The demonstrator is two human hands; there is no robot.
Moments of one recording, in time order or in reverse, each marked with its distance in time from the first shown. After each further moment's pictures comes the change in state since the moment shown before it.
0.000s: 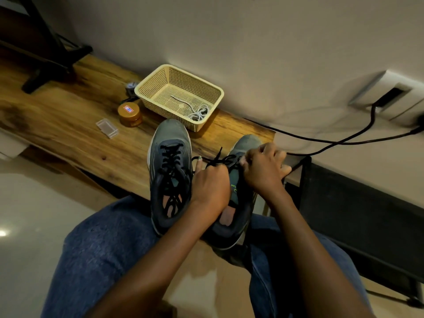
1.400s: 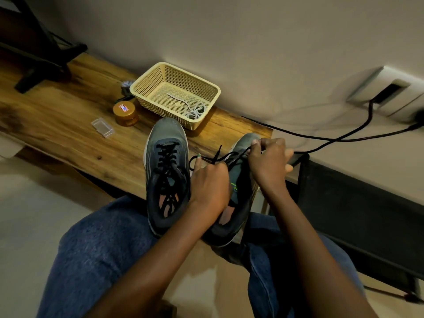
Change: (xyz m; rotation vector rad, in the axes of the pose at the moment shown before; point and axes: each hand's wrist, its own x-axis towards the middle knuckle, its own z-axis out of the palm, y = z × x) left_hand 0.001 0.007 0.004 0.004 0.051 -0.003; right_hand -0.002 -0.005 -0.021 0.472 0.246 0.201
